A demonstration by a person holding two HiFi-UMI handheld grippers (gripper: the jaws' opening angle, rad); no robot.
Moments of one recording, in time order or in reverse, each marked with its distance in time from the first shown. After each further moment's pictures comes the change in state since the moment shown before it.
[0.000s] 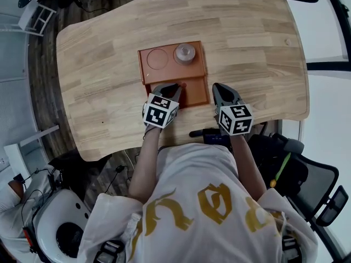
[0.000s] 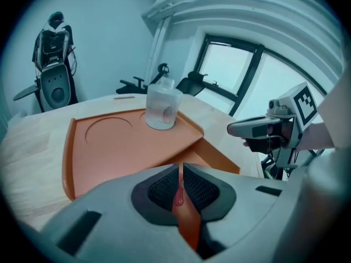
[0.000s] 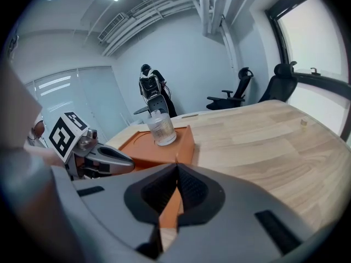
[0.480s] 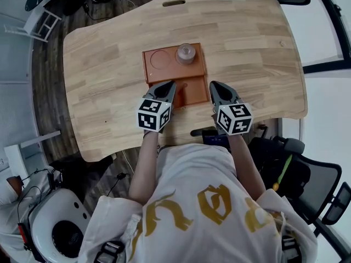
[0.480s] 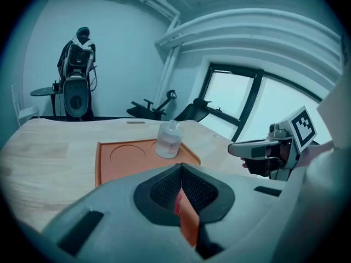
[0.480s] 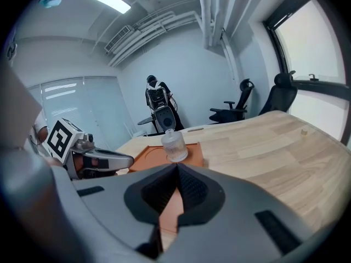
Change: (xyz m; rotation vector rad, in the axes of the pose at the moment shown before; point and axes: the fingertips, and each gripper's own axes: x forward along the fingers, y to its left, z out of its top) left arm -0.065 0.002 0.037 -0.071 -0.256 0.052; right arm -0.024 0.035 0.032 -0.005 -0.121 0.023
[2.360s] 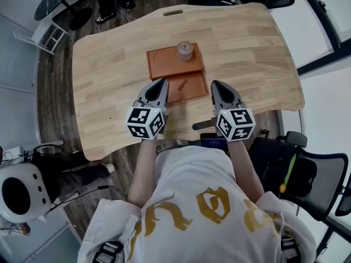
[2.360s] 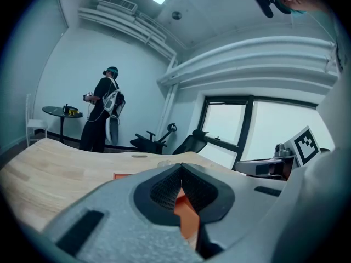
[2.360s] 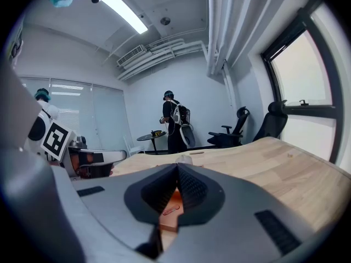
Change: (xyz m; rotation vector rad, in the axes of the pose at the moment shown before) left arm -0.108 -0.037 0.046 0.026 -0.354 0.042; right arm -0.092 0.052 0.033 -0.076 -0.235 -0.054
